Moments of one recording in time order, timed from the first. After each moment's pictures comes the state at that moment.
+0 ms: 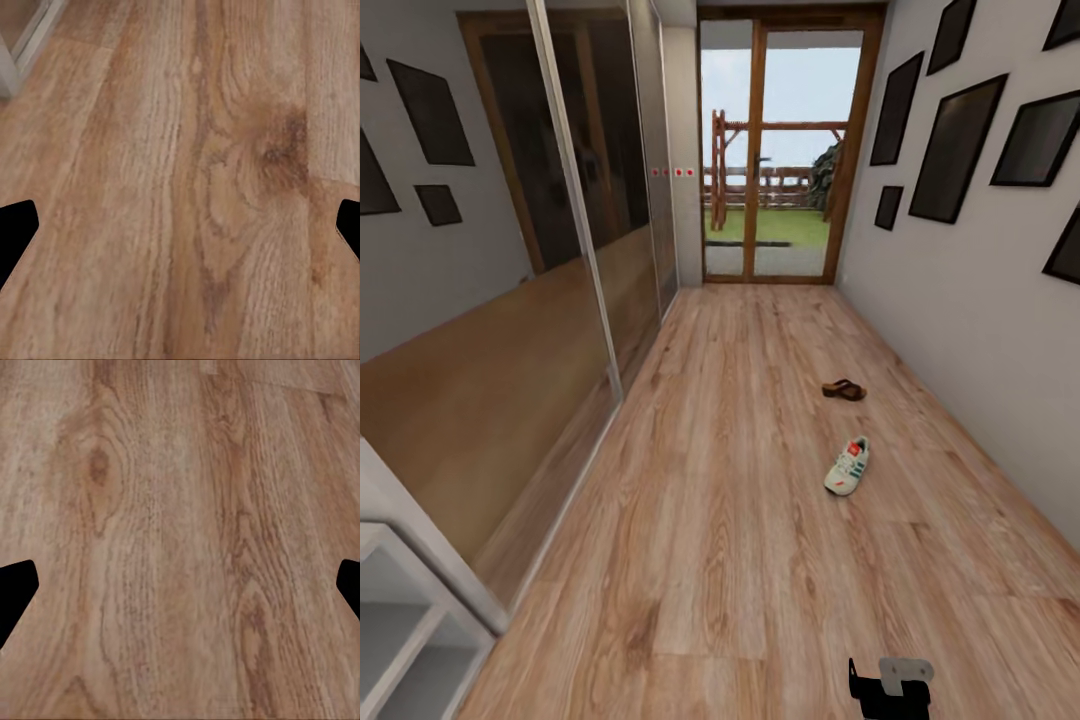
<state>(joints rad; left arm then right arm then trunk) -0.17 0.18 0.21 -0.25 0.21 -0.59 -0.38 -0.44 -0.04 0.00 -0.03 0.08 -0.56 -0.23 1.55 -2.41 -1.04</state>
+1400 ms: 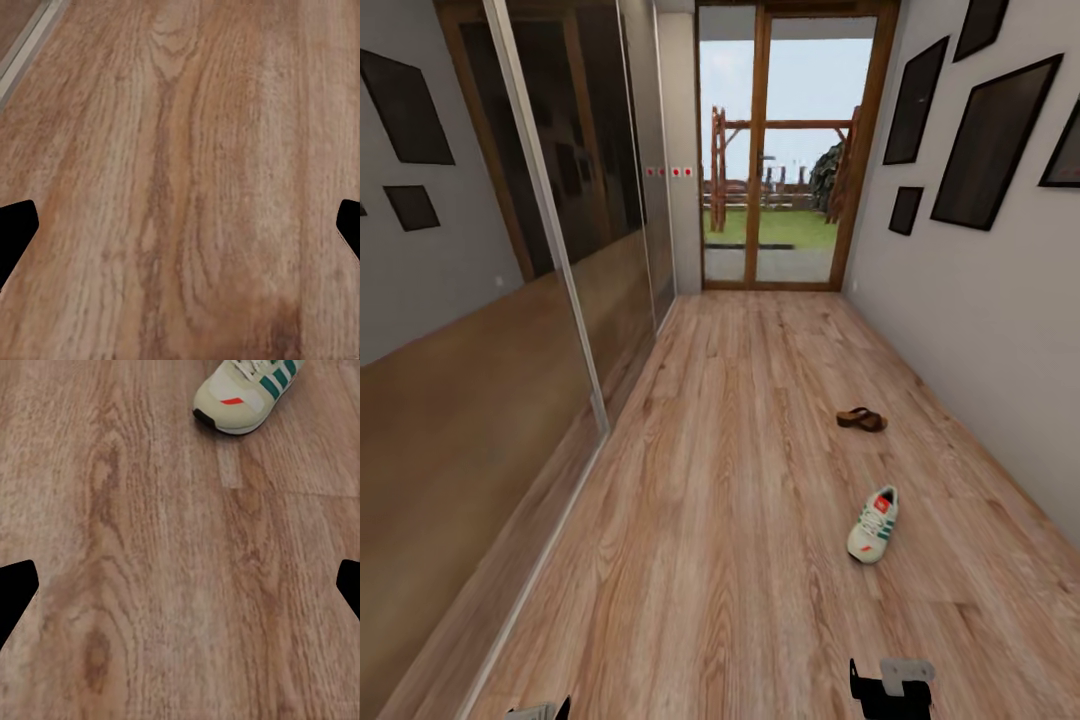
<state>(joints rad) -0.22 0.11 0.20 -0.25 0.14 -0.58 -0.26 -0.44 -0.04 0.00 -0.03 0.08 -0.56 -0.23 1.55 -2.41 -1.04</state>
